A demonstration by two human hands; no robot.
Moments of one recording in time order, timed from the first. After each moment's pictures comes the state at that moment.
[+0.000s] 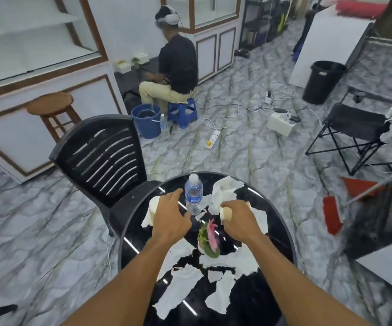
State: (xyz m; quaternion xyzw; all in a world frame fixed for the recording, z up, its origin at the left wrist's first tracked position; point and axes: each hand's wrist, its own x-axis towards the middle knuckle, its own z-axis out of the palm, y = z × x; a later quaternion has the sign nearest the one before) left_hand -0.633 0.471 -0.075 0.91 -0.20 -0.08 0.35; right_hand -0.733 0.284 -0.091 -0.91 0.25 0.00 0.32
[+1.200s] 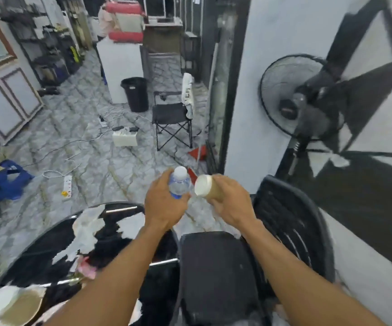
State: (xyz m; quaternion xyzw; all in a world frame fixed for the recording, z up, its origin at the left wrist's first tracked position) left_hand -0.862 0.296 0.016 0.67 -0.56 -0.16 0.45; right_hand -1.053 0.245 0.005 -0.81 0.50 -0.28 0.09
